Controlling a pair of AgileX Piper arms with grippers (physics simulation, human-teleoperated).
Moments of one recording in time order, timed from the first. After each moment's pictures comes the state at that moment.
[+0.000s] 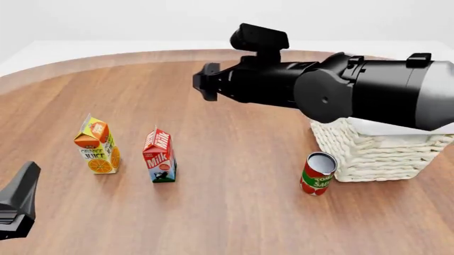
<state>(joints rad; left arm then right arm) 0.00 0.01 0.00 0.00 0.00 0.73 1.56 -1.12 0.05 0.37</state>
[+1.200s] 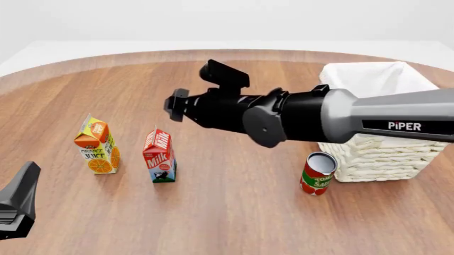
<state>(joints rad) 0.00 0.01 0.00 0.00 0.00 0.81 1.80 -1.19 -0.10 0.64</state>
